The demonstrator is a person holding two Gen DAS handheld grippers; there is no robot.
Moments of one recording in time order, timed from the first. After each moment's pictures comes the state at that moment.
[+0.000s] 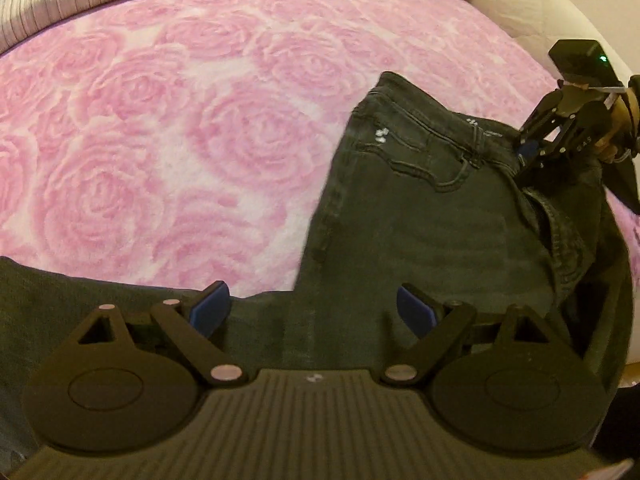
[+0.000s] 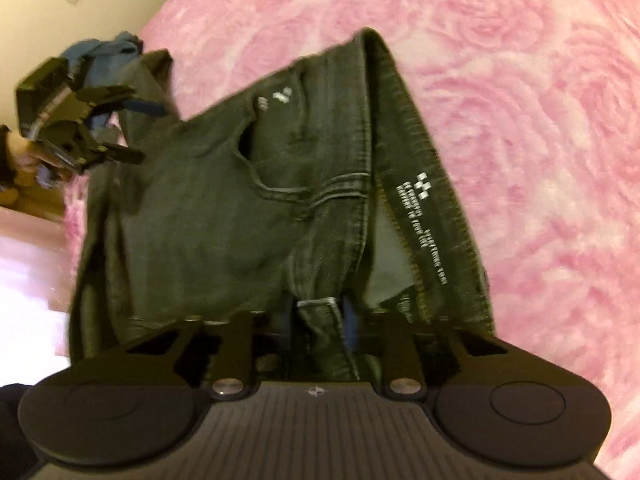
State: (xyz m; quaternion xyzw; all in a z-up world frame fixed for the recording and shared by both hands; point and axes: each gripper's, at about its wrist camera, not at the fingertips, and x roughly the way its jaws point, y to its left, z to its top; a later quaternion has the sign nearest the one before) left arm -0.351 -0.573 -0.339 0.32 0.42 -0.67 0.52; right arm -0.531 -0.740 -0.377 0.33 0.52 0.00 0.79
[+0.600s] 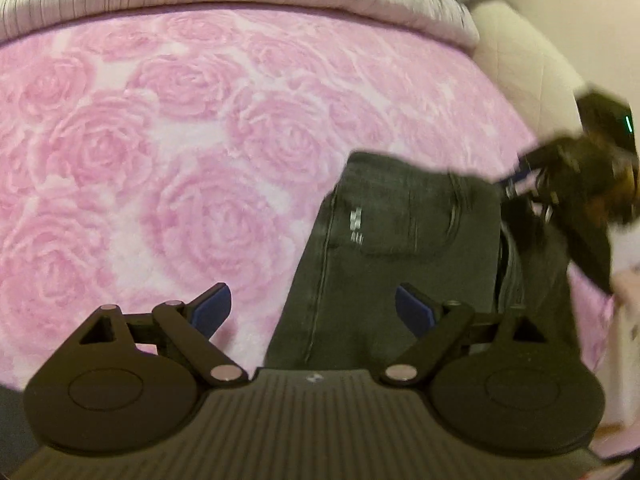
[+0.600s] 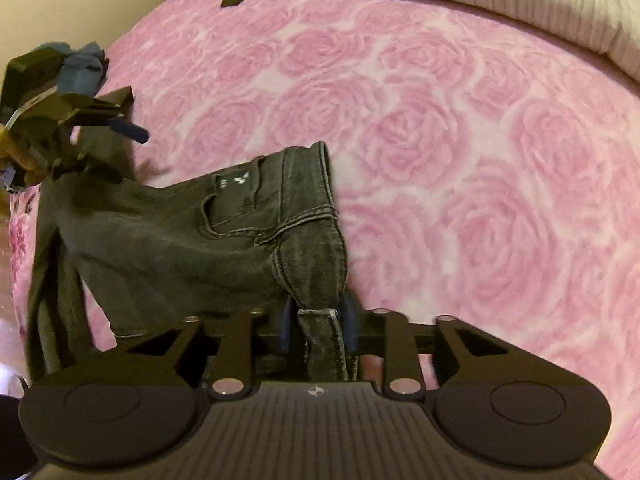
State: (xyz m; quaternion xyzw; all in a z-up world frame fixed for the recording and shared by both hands) left arm -0.346 -0.653 -0.318 0.22 0.47 -0.68 0.52; right arm -0.533 -0.775 -0.311 0.24 0.50 -0.11 0.83
